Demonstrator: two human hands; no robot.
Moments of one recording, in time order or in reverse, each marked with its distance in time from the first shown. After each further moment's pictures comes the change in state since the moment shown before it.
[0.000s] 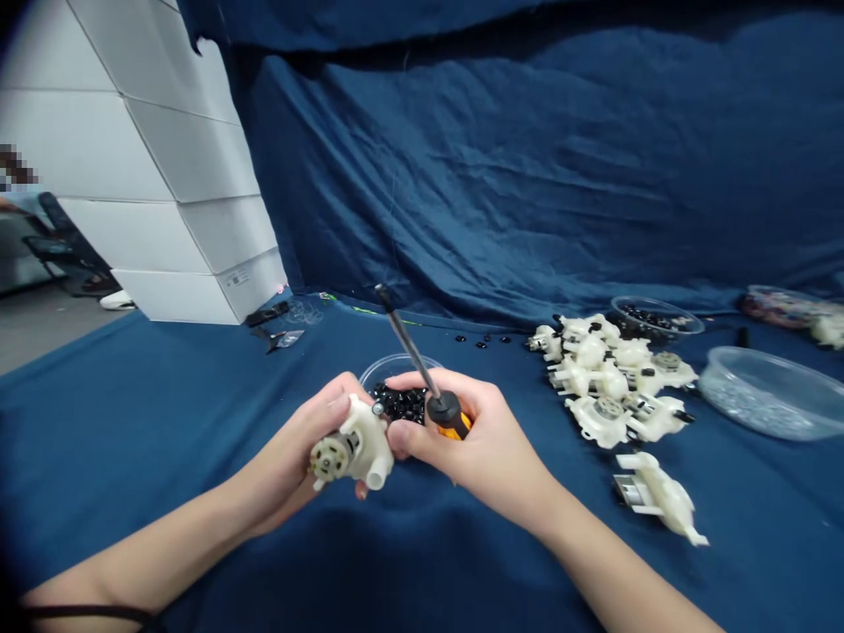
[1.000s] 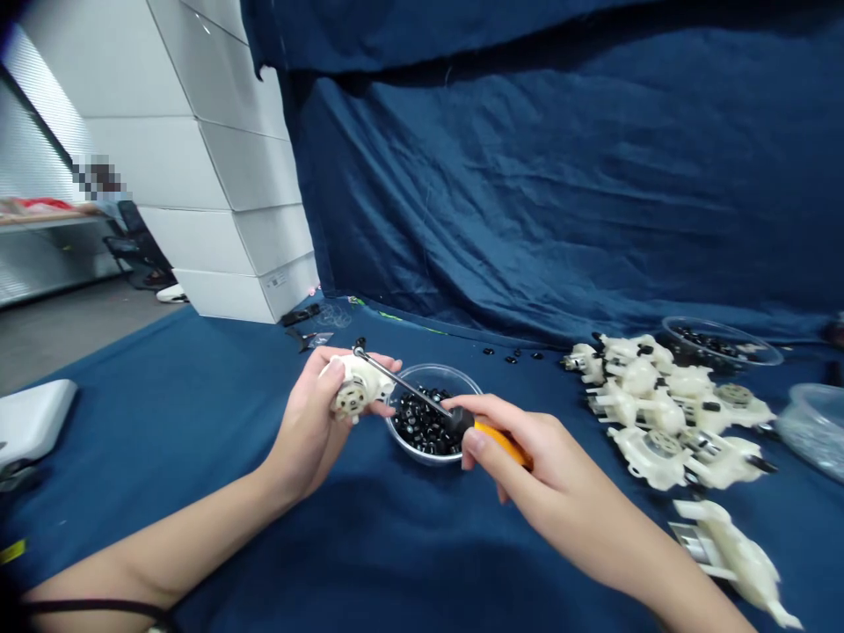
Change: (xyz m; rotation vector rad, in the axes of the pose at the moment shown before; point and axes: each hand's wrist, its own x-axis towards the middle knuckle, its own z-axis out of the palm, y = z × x) left_hand 0.013 -0.004 -0.024 0.048 0.414 0.441; right_hand -0.014 0.011 -0.035 -0.333 -0.179 0.014
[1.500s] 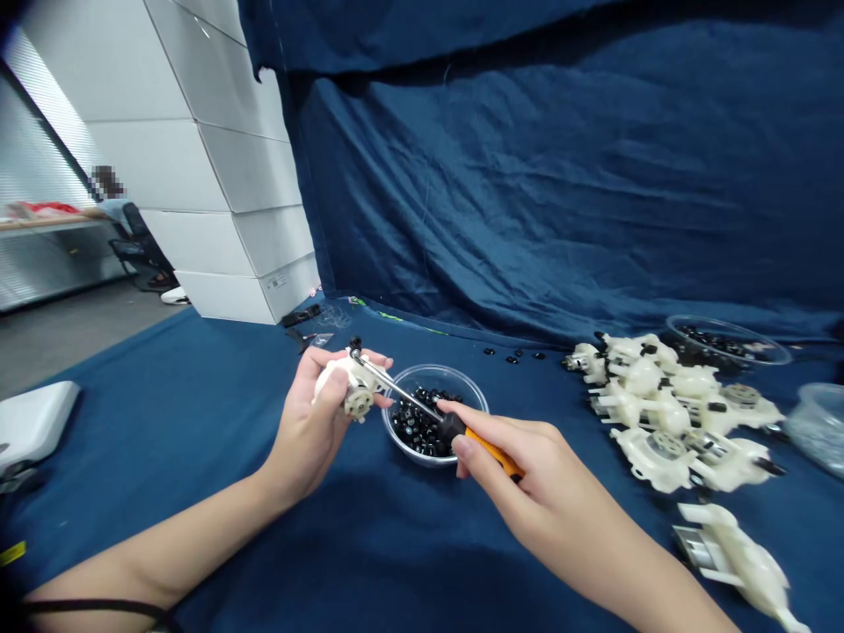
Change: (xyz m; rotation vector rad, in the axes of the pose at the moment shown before) left_hand -0.003 -0.002 0.001 0.099 -0.005 0.098; right_hand 0.002 0.004 0.009 -0.129 0.043 -0.098
